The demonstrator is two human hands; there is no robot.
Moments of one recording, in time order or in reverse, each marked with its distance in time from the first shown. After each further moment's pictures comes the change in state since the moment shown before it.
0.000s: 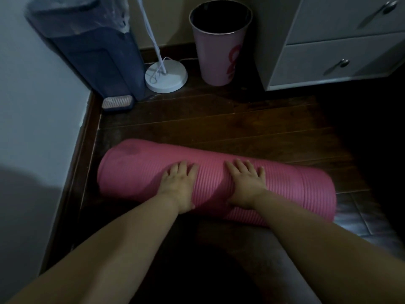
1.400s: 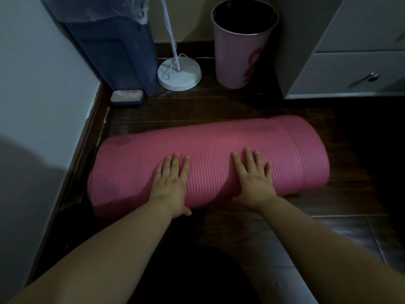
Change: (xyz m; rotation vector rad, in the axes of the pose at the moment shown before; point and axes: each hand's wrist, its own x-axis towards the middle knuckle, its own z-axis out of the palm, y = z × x) left_hand 0.016 -0.041 0.029 -0.052 0.105 -0.160; right_hand 0.041 0.002 0.001 -0.036 0.194 -0.089
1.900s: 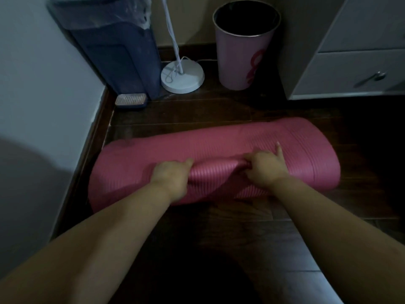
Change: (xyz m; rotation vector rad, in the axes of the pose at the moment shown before) left_hand 0.015 -0.003 -0.048 0.076 0.067 0.048; right_hand 0.027 0.007 -0.052 -0.079 0.071 -0.013
